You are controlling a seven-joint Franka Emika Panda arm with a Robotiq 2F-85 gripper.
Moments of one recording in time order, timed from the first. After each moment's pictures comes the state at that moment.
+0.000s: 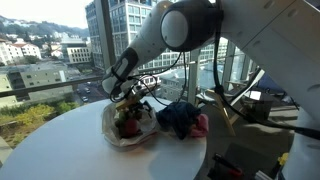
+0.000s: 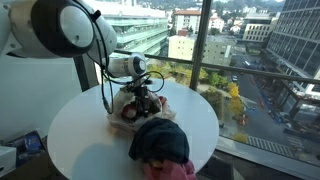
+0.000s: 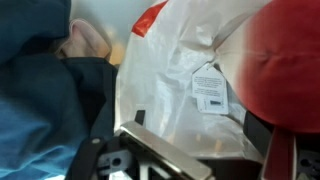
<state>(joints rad) 0.12 0.88 -0.15 -1.38 -0.15 1.87 0.83</state>
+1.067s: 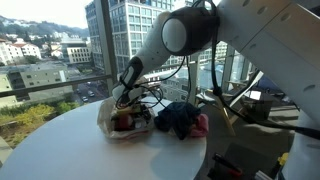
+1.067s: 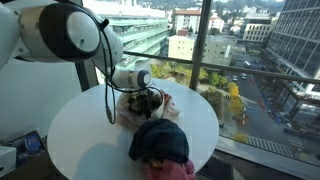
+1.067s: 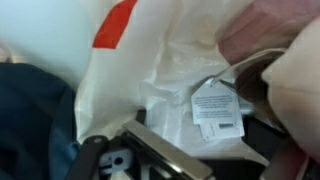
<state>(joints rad) 0.08 0.91 -0.16 -1.48 -0.06 2.25 1.04</state>
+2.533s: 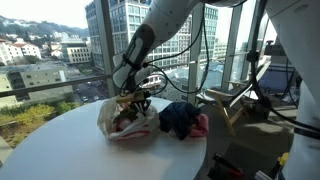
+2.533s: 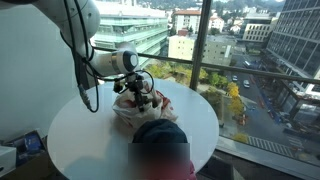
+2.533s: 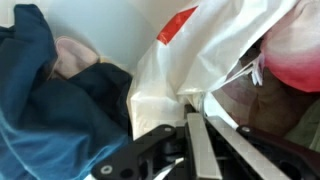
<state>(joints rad) 0.19 0.54 -0.21 -1.86 -0.22 2.30 1.13</state>
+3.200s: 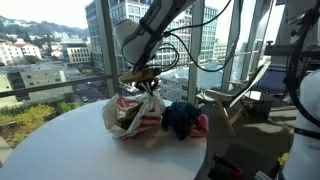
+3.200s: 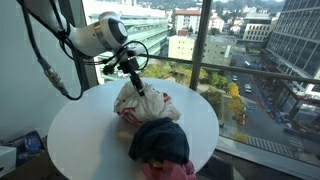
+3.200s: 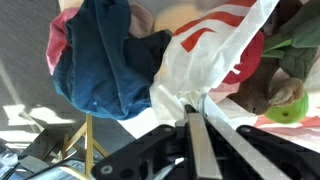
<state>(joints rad) 0.19 0.18 -0.18 -2.06 -0.49 2.20 1.25</state>
